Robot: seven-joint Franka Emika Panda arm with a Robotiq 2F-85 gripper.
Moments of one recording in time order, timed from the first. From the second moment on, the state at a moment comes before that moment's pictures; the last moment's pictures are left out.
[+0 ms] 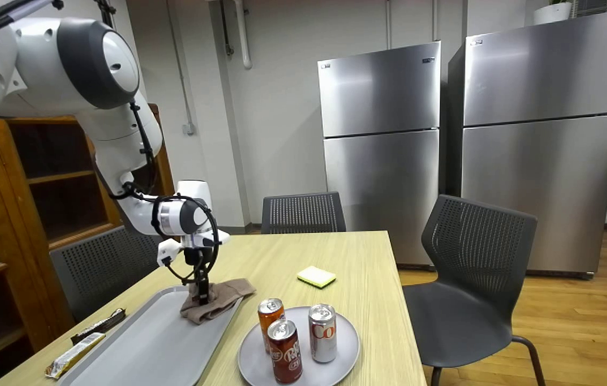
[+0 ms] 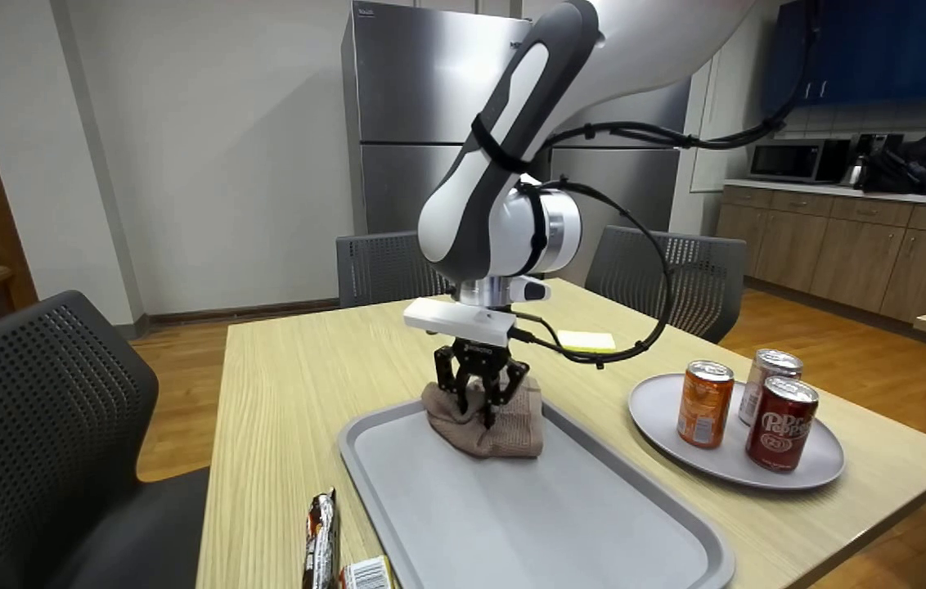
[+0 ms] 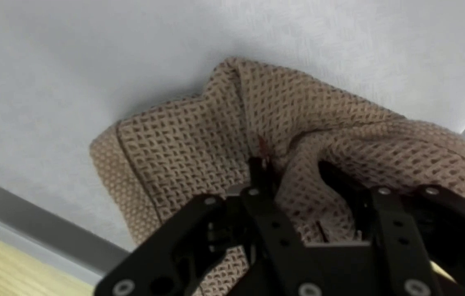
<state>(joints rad) 0.33 0.75 -0.01 -1.81 0.12 2.51 0.97</state>
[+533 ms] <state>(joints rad) 0.33 0.75 -0.01 -1.81 0.12 2.51 0.97</state>
